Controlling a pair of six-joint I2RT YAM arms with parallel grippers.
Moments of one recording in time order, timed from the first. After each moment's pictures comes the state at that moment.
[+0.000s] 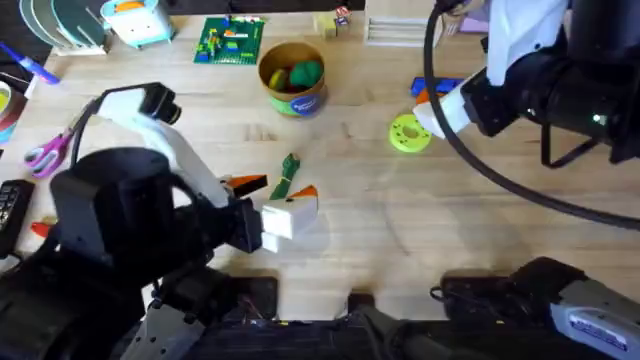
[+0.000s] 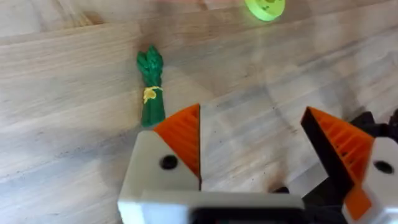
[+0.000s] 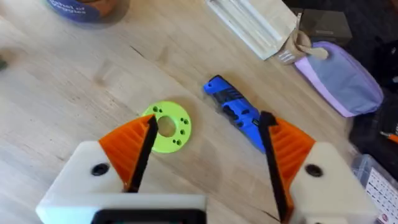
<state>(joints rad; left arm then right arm) -0.35 0.33 0.55 -0.91 0.35 -0.35 0.49 0.99 0.98 -0.69 0.23 -0.31</state>
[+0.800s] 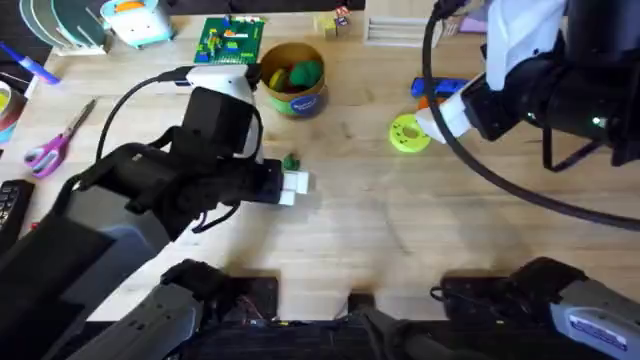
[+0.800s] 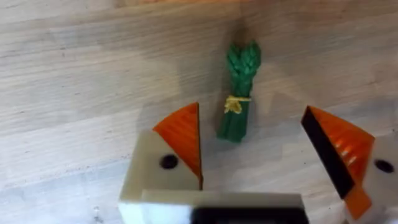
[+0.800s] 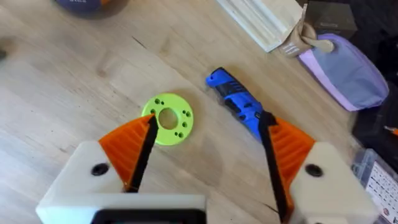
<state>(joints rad) -0.35 0.95 0.57 -0.73 0.10 -0.26 0.49 0.99 0.98 -0.73 0.23 -0.31</state>
